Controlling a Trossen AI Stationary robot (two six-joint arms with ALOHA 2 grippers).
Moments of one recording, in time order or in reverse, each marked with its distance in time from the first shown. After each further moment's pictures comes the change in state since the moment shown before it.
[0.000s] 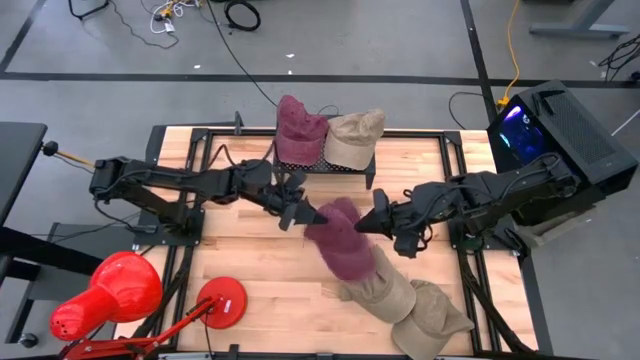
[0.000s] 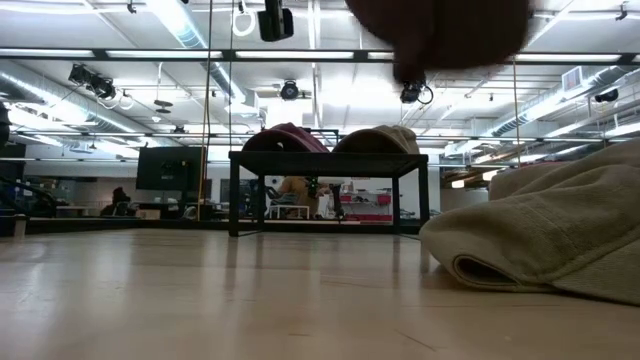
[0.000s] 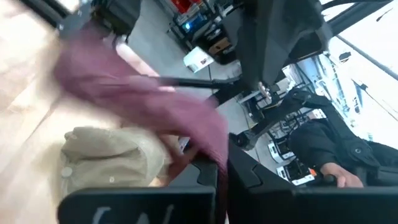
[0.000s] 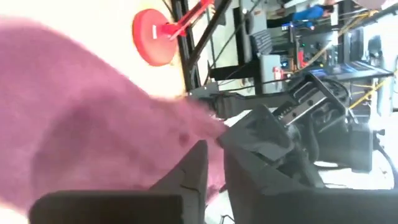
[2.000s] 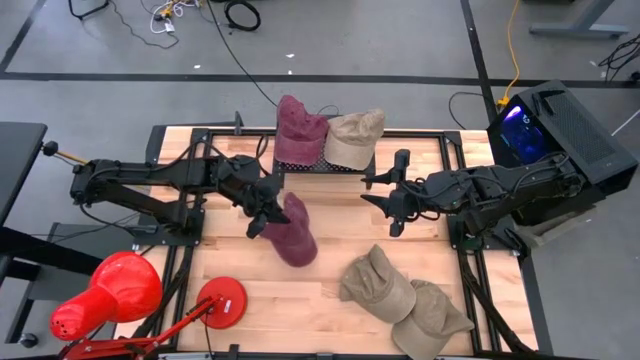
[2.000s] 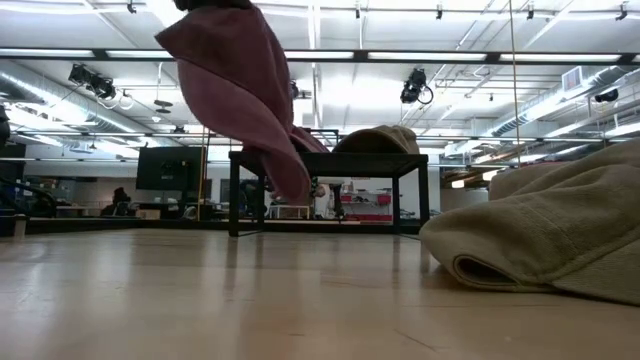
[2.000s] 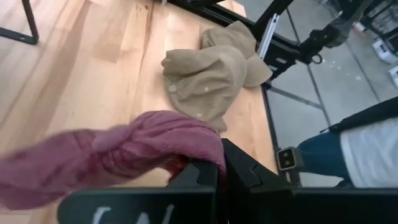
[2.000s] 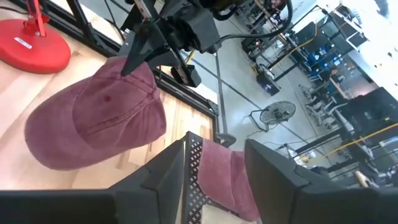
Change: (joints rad) left arm 0.047 -0.211 0.000 -0.668 -0.003 0.548; right arm -0.024 -0.060 0.000 0.027 0.390 0.738
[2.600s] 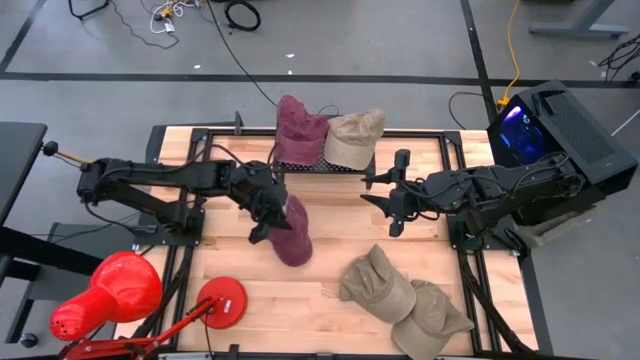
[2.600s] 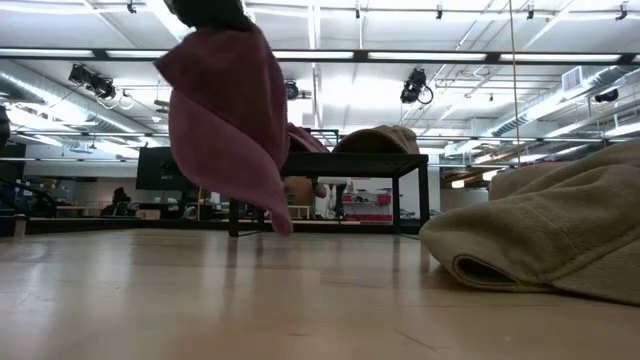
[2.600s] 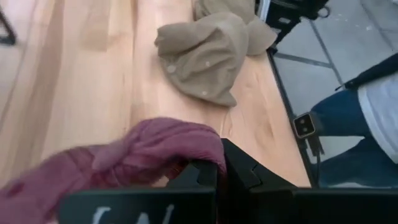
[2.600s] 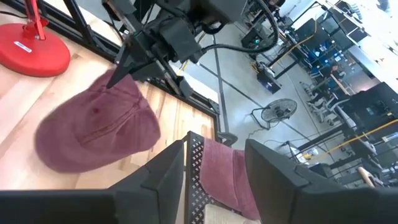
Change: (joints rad) left arm -0.006 0.076 0.000 -0.022 0.040 0.188; right arm 0.000 0.001 0.000 0.000 0.003 0.025
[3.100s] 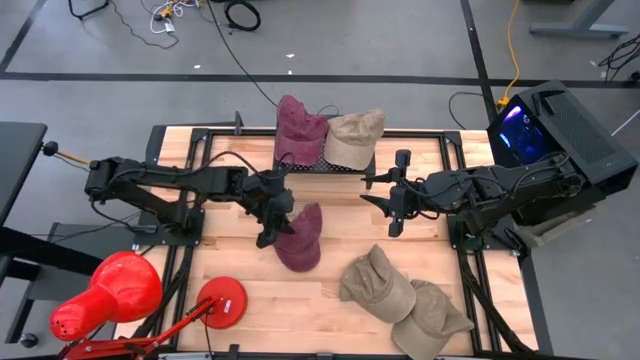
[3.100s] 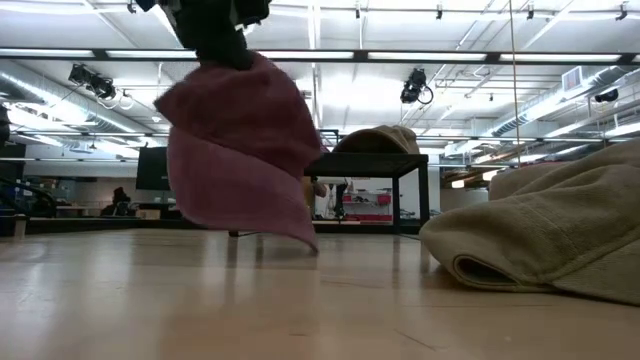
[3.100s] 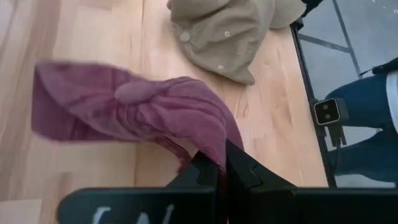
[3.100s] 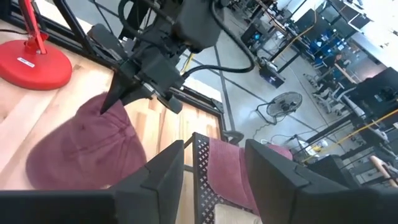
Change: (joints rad) left arm -0.026 0.090 -0.009 -0.022 -0.044 -0.033; right arm 0.000 0.000 0.000 0.003 0.000 0.078
